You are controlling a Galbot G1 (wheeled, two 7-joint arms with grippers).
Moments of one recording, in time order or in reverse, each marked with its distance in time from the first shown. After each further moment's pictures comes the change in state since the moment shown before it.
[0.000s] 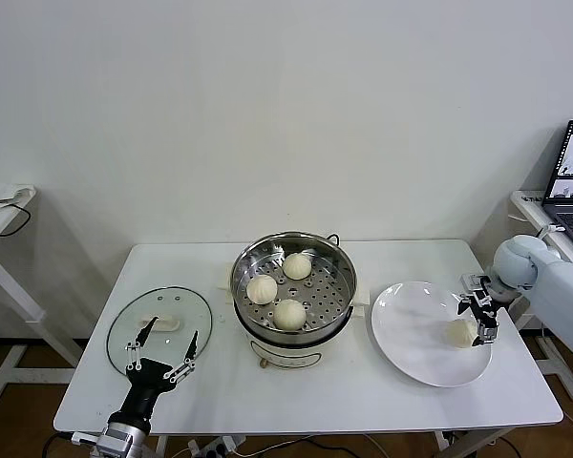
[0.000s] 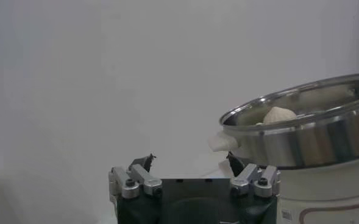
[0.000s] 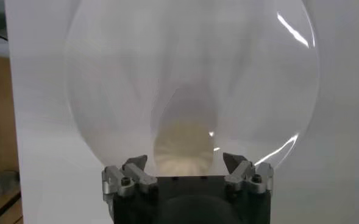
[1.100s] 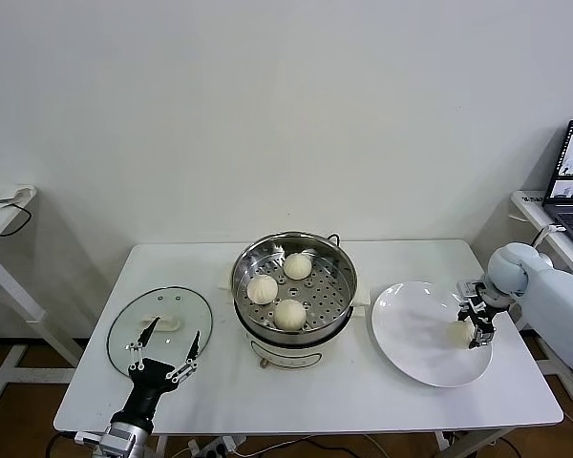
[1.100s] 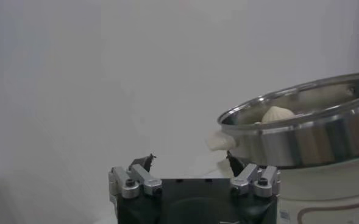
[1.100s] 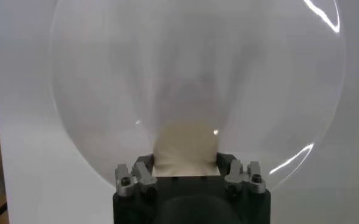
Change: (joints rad) left arm -0.007 -0.003 0.008 0.008 0.006 0.000 0.000; right arm -0.035 0.025 0.060 -0.031 -0.050 0.019 -0.014
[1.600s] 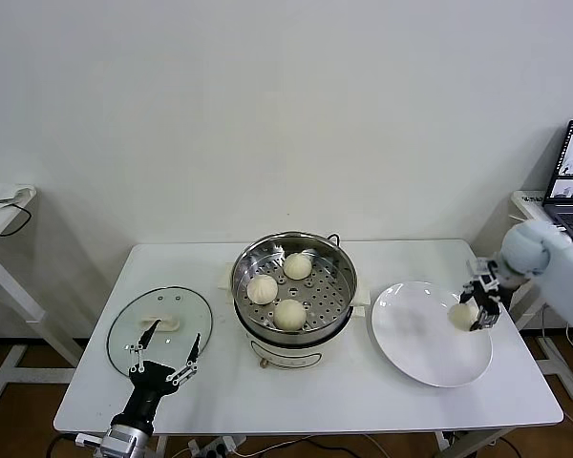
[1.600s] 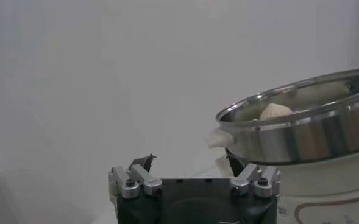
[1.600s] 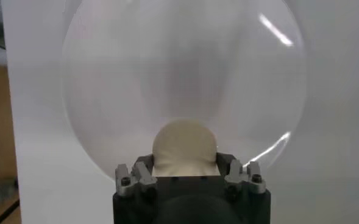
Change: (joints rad) left arm 0.008 0.001 0.005 0.005 0.010 -0.006 -0.002; right arm 0.320 -0.148 -0.307 0.214 0.314 -0.120 0.004
